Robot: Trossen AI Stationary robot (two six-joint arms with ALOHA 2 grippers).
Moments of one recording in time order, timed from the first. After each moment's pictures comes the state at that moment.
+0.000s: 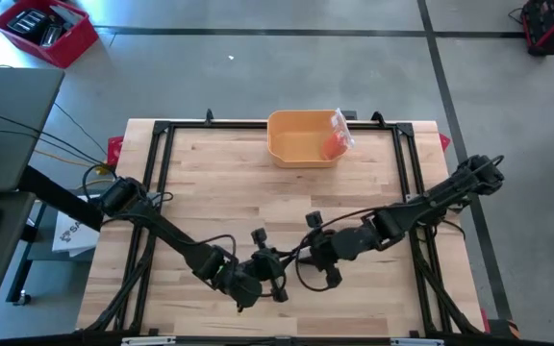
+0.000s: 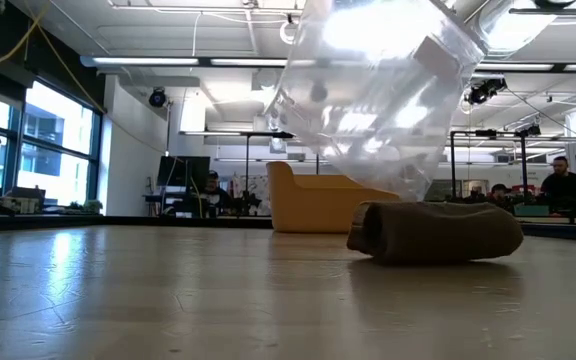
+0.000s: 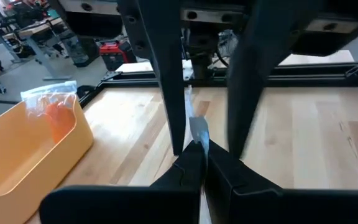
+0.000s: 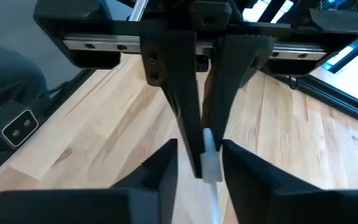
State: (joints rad) left arm -0.59 1.87 1.38 0.02 -0.97 -0.18; right arm 0.46 1.51 1.19 -0.25 0.26 -0.19
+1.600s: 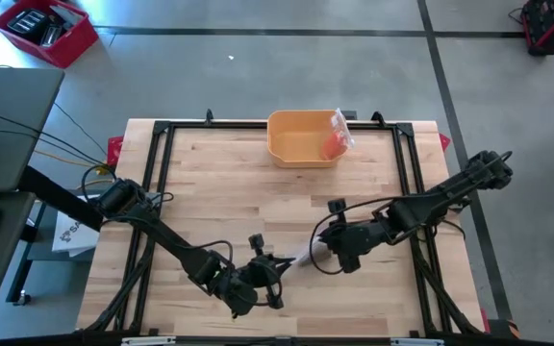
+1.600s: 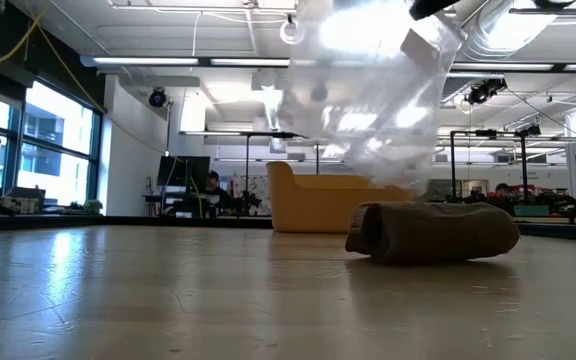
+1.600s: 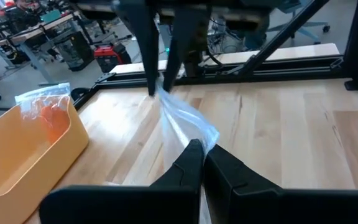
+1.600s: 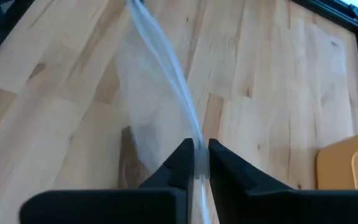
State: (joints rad) left arm -0.64 1.87 1.38 0.00 -0.98 -0.18; right arm 0.47 1.40 1.19 -0.68 0.37 -0.02
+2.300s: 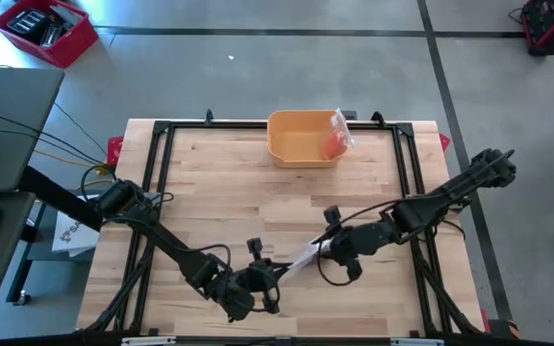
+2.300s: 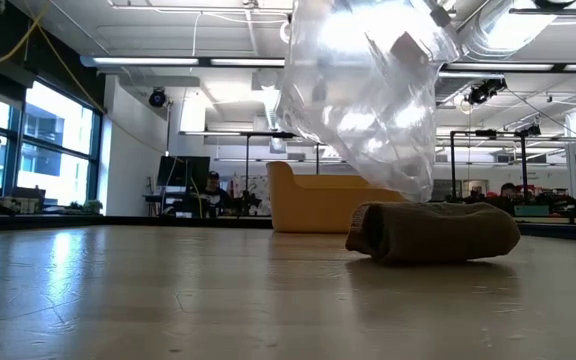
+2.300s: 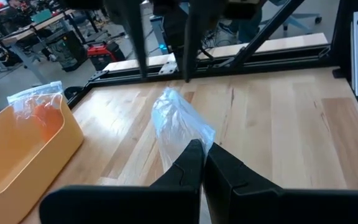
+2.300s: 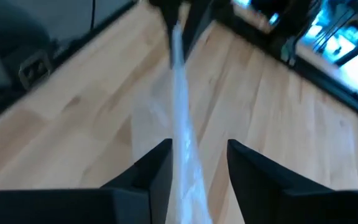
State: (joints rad) left arm -0.66 1.87 1.38 -0.03 -0.97 -0.18; right arm 0.49 1.35 1.07 -0.37 0.28 -0.24
